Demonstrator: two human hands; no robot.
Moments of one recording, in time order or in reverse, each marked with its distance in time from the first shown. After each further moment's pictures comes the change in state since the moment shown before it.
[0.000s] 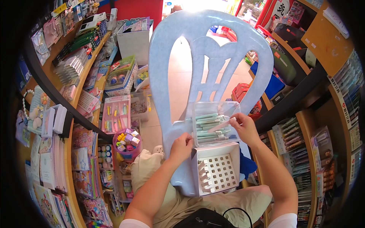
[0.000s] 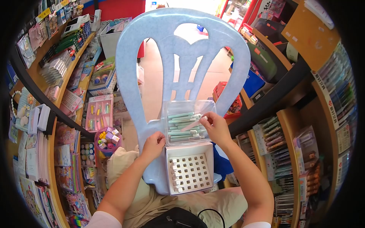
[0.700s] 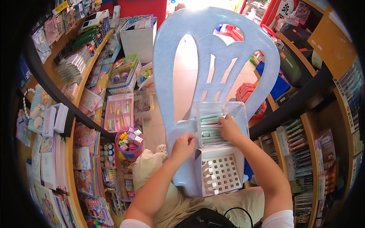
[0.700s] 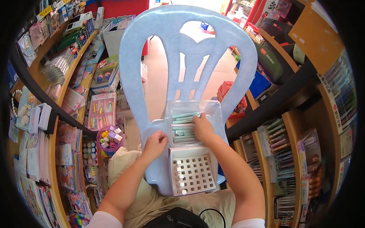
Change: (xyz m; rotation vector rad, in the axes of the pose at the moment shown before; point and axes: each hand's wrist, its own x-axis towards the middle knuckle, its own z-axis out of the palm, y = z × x) left_hand 0.005 -0.010 -0.003 -0.001 0.036 0.033; right_hand 0.025 0.031 0.066 -0.561 -0.248 0.000
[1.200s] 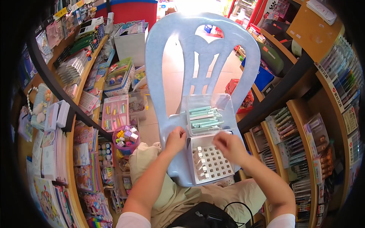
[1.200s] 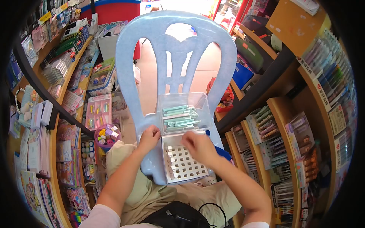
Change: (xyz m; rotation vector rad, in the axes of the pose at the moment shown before) left_hand -0.006 -0.021 0.012 0.016 -0.029 -0.052; right_hand -0.139 -0.049 -0.060 0.469 0.066 -0.177
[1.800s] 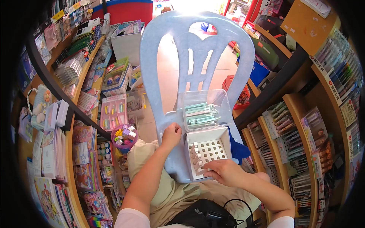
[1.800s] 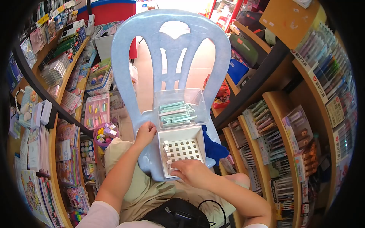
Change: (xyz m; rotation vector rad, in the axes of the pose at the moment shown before) left_hand 0.005 -0.007 -0.002 0.017 0.020 0.011; right_hand -0.066 -0.034 0.010 -0.051 -0.230 -0.228
